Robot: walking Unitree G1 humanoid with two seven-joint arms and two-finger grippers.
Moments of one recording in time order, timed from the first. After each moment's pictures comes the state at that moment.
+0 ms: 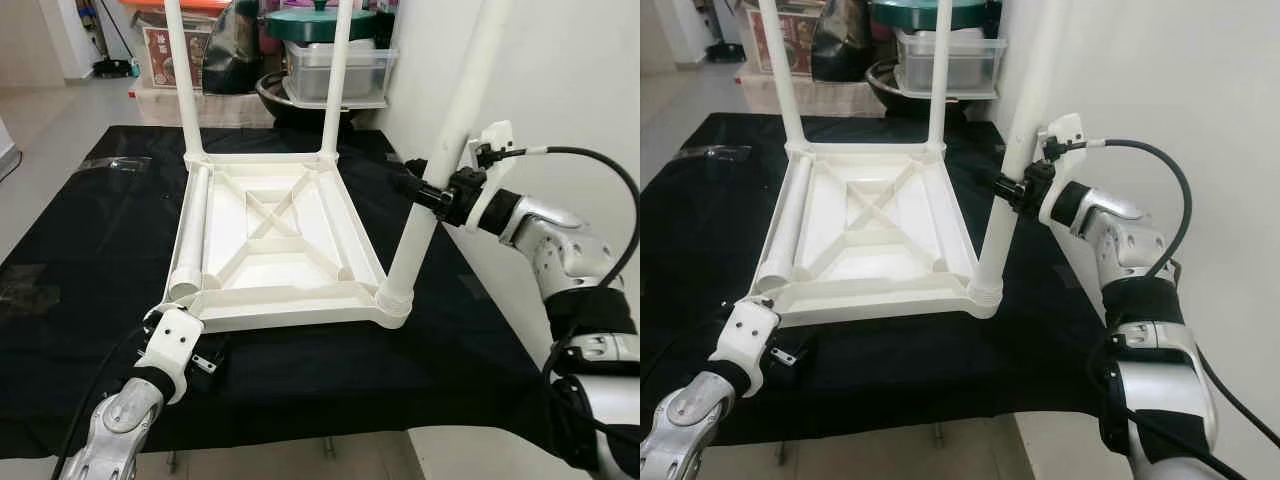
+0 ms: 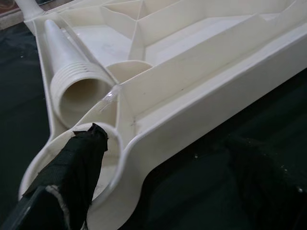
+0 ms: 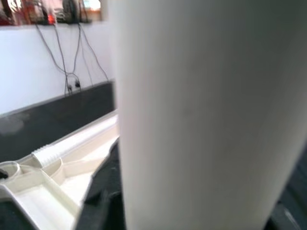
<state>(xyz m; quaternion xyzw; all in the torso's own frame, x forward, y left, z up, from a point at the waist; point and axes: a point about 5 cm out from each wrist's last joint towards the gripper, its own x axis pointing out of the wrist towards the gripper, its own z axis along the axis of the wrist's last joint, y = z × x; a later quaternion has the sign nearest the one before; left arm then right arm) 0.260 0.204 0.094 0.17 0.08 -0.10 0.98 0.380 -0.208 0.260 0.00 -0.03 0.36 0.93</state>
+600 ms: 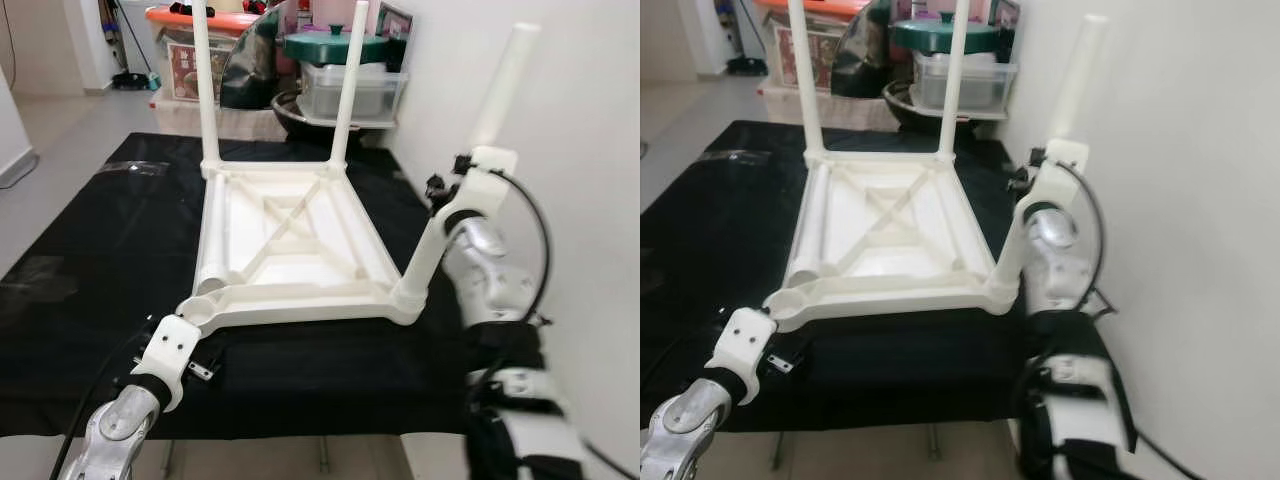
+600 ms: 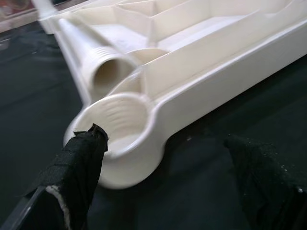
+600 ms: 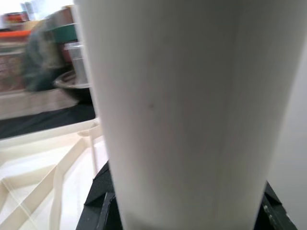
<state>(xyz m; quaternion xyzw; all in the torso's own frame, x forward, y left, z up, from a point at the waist) 0.255 0.206 0.088 0.18 0.09 -0.10 0.97 0.378 -0.153 0.232 0.10 -0.01 -0.10 0.99</state>
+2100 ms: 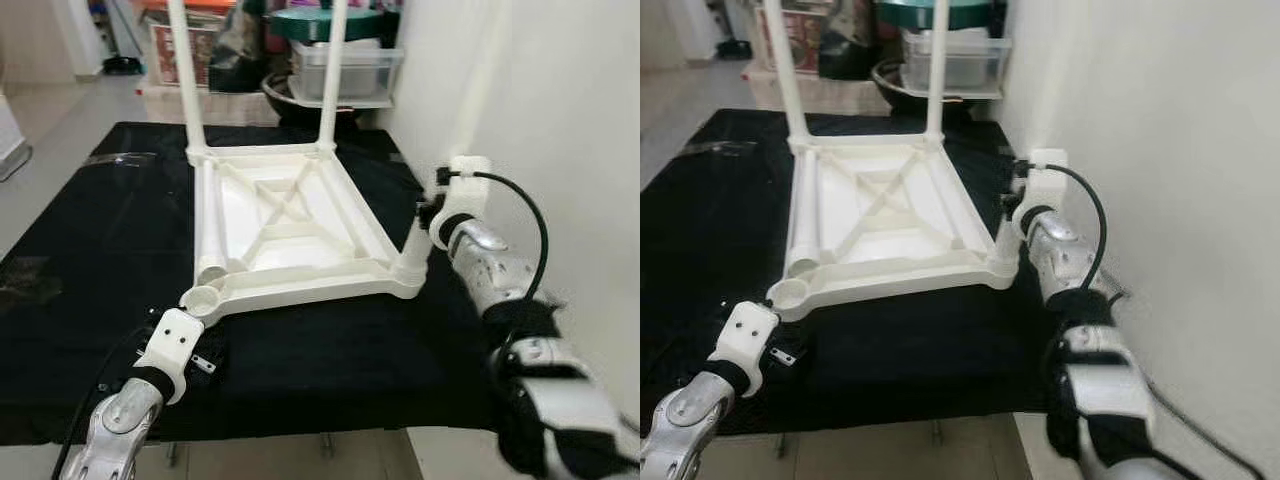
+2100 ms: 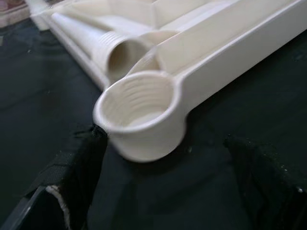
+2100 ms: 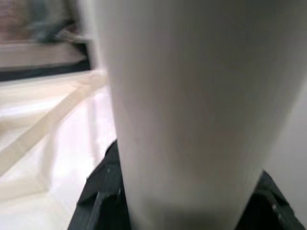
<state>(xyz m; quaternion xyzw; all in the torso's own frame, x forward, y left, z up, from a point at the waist) 0.260 0.204 0.093 0.18 0.08 -0.10 0.98 0.389 -0.189 0.208 0.06 0.01 -0.10 0.99</state>
